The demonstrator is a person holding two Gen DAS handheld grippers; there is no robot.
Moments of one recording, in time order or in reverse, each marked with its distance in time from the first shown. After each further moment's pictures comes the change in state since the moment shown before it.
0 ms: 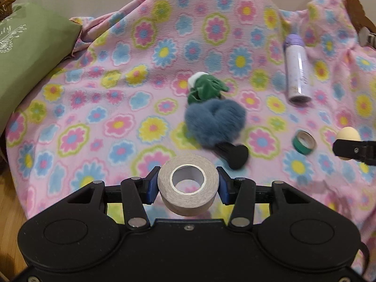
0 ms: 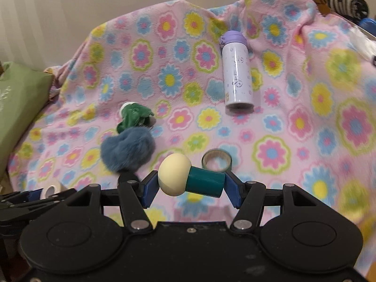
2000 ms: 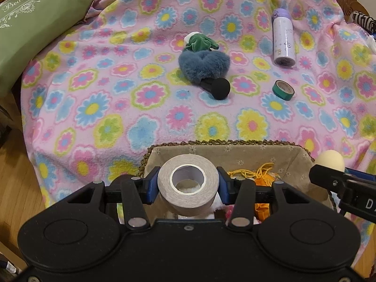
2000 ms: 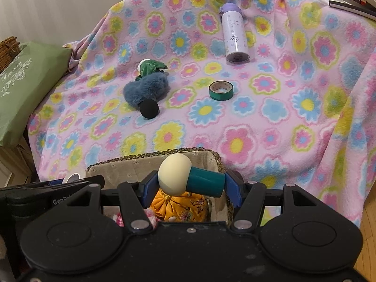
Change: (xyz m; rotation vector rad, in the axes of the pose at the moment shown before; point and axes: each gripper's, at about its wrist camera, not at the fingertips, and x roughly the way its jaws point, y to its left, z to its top) left arm -0.047 -0.016 -0.078 -0.047 0.091 -0.002; right arm -0.068 0.014 -0.104 0.014 0.075 0.026
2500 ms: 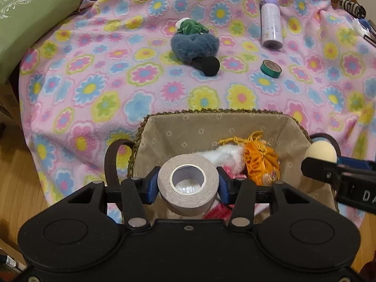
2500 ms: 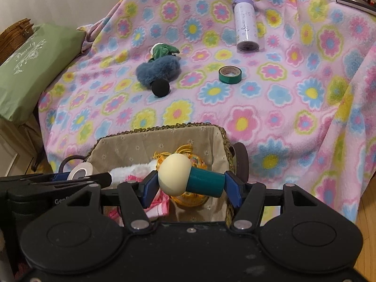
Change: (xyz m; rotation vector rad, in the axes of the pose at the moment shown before) left arm -0.015 0.001 -0.029 0.034 0.048 -0.037; right arm -0.018 -0.002 -0.023 -0.064 0.053 0.038
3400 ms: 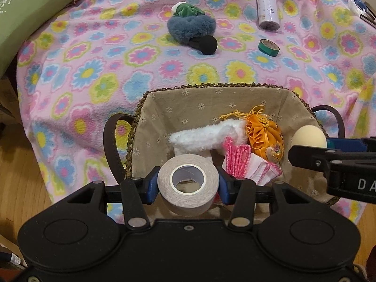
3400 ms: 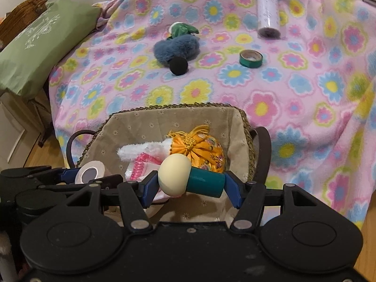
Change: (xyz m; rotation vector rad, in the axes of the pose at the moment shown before) left arm 0.004 0.000 -0.018 0.036 0.056 0.005; right arm 0.011 0.016 -0.001 -0.103 0.086 0.045
